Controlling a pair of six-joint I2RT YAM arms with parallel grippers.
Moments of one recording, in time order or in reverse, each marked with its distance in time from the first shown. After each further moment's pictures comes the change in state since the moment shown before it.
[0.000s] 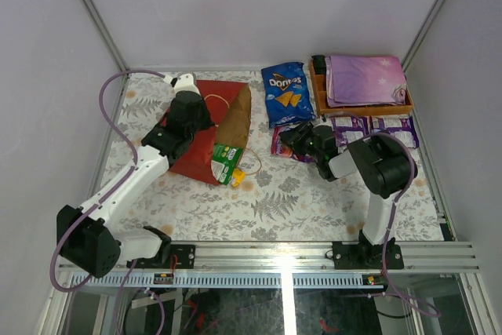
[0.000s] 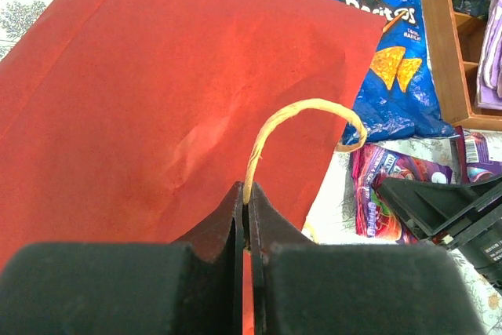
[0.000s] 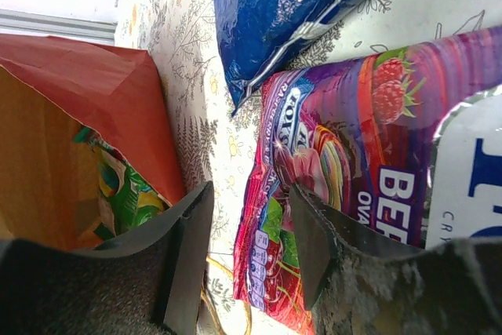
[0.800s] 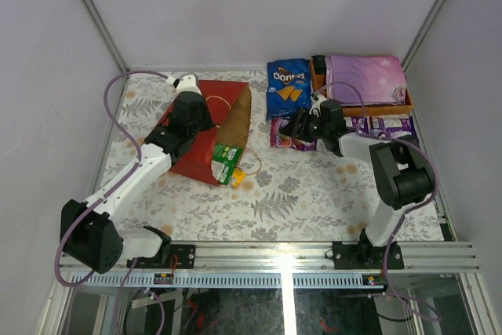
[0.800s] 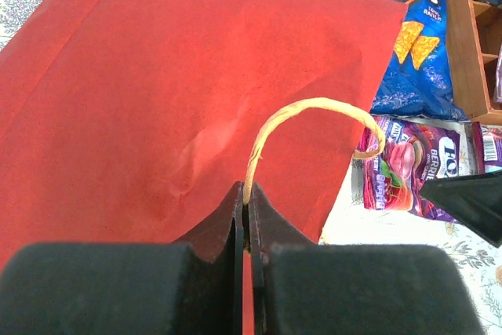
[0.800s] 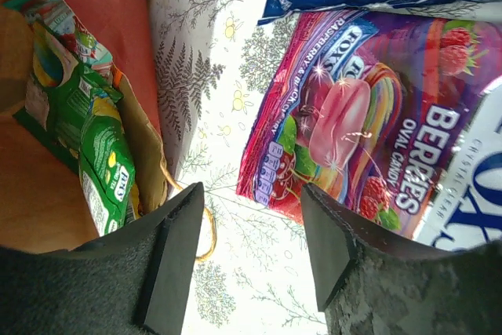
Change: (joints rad) left arm 0.013 0.029 -0.025 0.034 0.007 0.018; right arm -0.097 -0.118 0.282 -0.614 -0.320 -0.509
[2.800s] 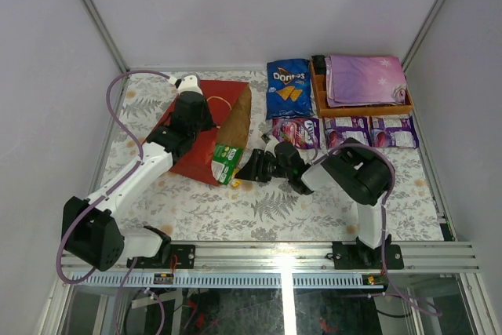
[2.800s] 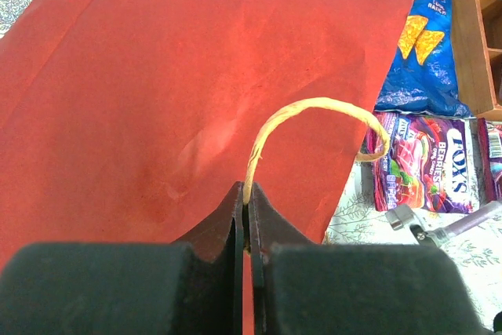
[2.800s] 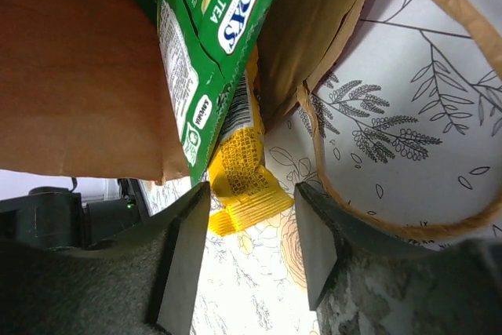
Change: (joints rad) left arm 0.000 0.020 0.000 0.005 0.011 0.002; right arm 0.446 0.153 -0.209 0.528 0.013 0.310
